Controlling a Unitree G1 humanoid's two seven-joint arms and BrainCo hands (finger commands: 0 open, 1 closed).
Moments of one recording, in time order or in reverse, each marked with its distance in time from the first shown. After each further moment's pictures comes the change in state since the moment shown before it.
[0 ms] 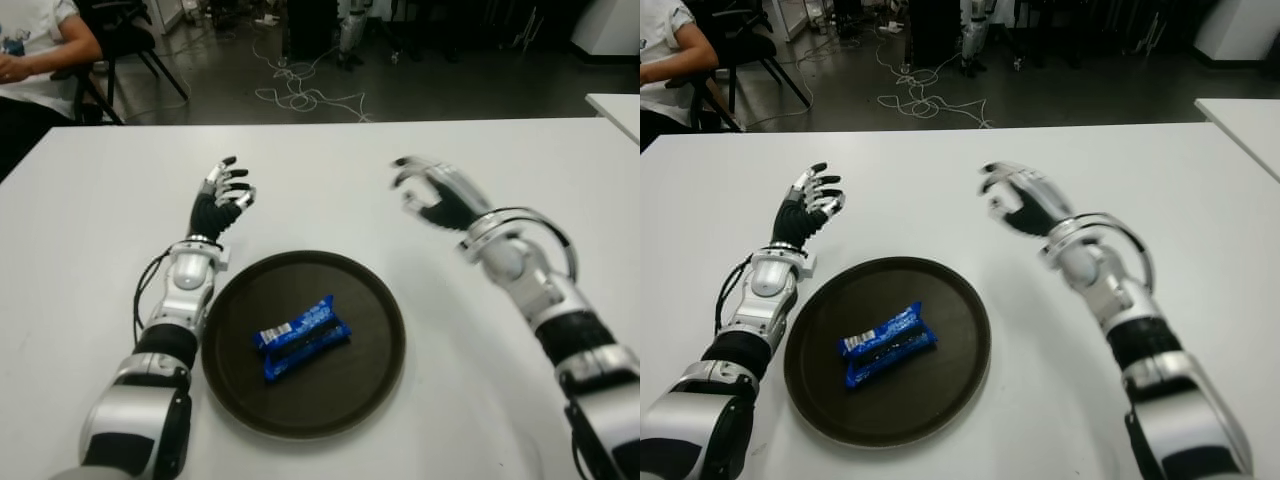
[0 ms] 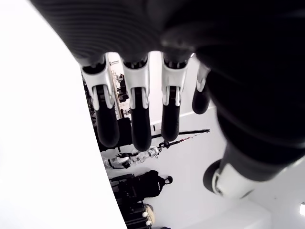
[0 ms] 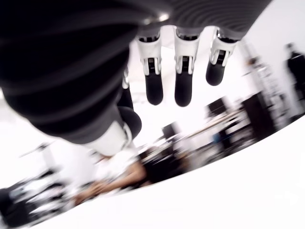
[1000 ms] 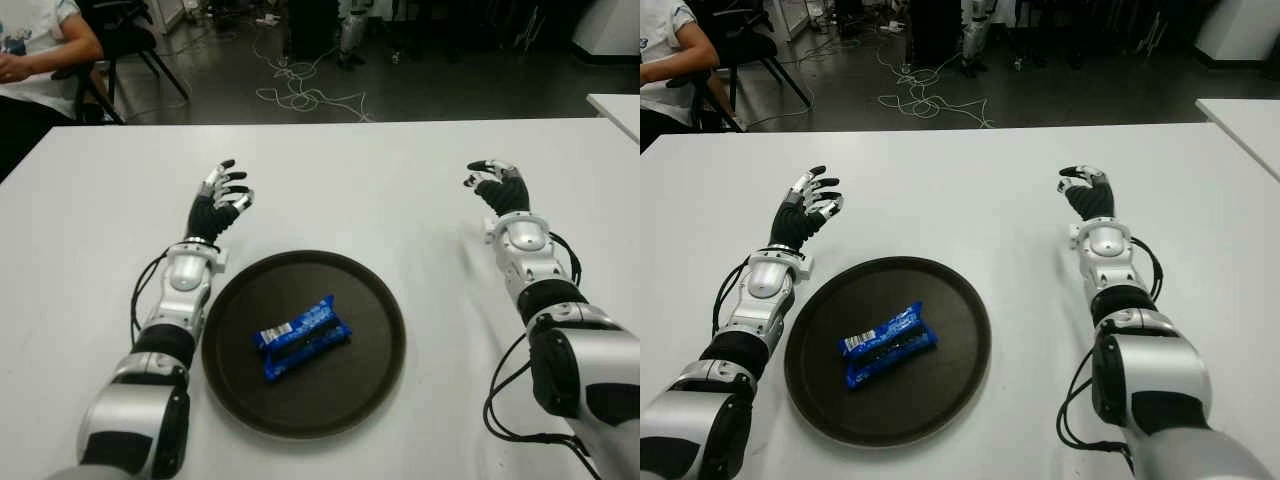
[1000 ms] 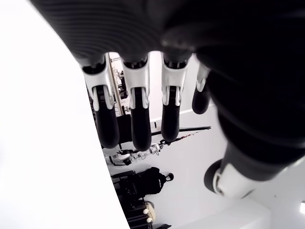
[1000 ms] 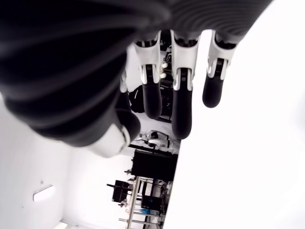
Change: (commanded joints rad) left arm -0.005 0.007 0.012 0.019 -0.010 -0.012 -0.029; right arm -0.089 0.118 -0.301 0.092 0.386 0.166 0.146
